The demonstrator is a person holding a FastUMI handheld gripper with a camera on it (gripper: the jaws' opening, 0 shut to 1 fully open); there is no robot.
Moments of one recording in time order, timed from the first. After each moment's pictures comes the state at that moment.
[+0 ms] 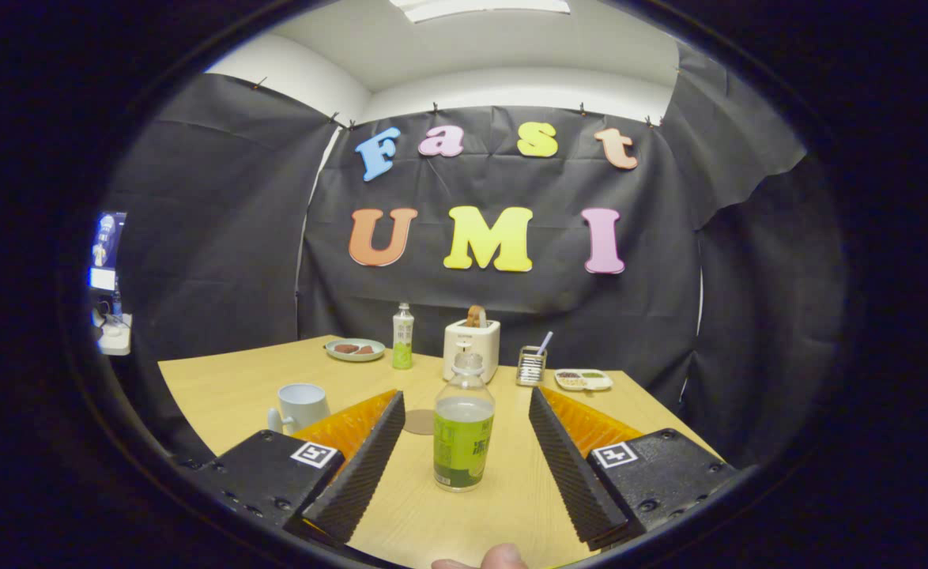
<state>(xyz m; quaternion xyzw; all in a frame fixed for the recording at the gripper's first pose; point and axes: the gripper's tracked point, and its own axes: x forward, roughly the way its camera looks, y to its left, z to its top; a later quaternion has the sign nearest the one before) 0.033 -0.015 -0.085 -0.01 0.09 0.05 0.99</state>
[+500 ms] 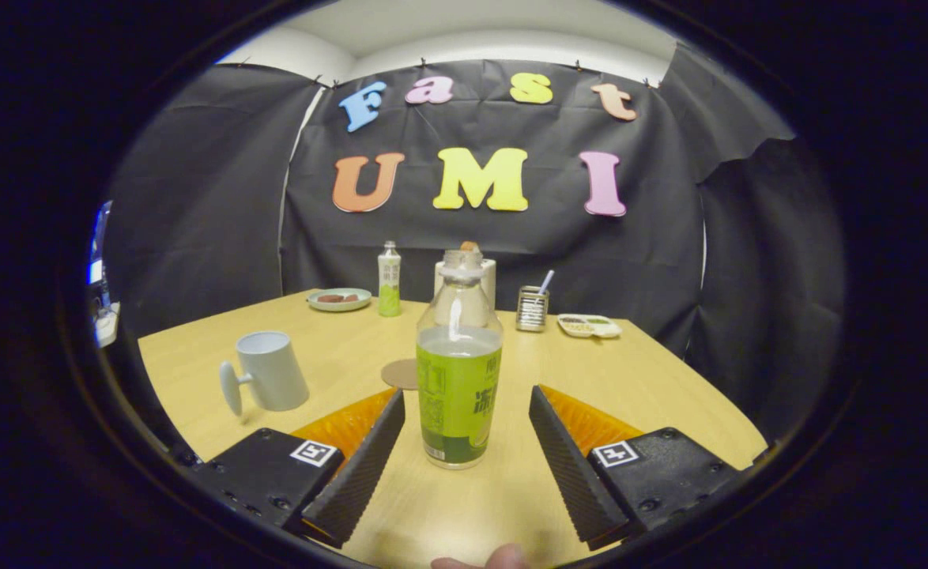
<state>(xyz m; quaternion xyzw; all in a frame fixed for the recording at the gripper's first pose) 0.078 -0.014 -0.169 0.00 0.19 0.02 0.98</state>
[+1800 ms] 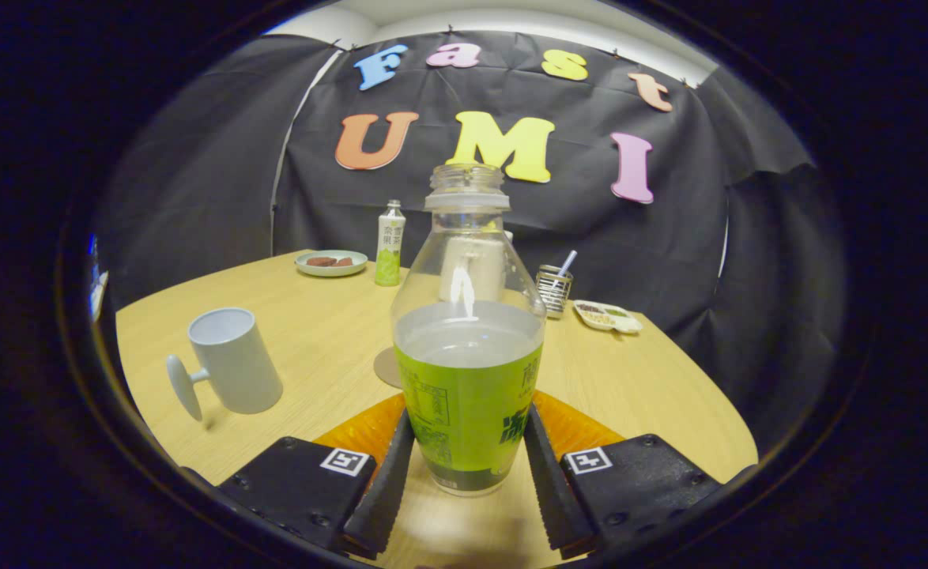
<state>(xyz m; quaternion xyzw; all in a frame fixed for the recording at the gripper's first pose) 0.138 0.021 -0.171 -0.09 0.23 0.03 0.97</state>
